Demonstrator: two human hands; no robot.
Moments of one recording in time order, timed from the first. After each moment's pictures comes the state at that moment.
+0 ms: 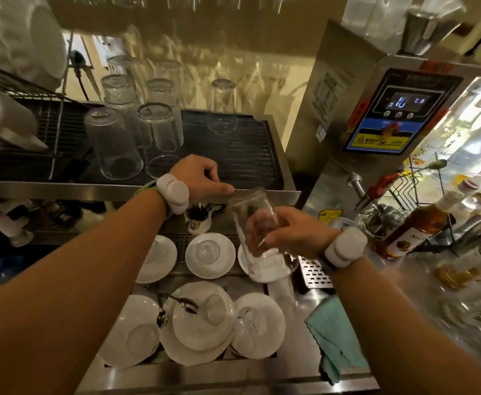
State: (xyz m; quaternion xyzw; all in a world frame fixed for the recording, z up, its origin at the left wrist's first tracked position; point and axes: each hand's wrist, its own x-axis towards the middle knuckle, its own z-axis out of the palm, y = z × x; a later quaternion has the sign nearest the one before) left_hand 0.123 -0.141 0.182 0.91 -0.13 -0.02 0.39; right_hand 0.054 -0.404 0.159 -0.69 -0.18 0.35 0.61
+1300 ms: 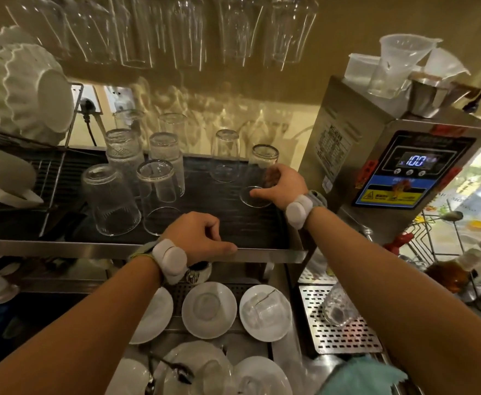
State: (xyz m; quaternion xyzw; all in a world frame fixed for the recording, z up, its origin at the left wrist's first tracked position) left_hand 0.131 -0.140 0.175 0.92 -0.10 -0.03 0.38; right_hand 0.256 -0.381 0.189 -0.92 -0.06 -0.09 0.37
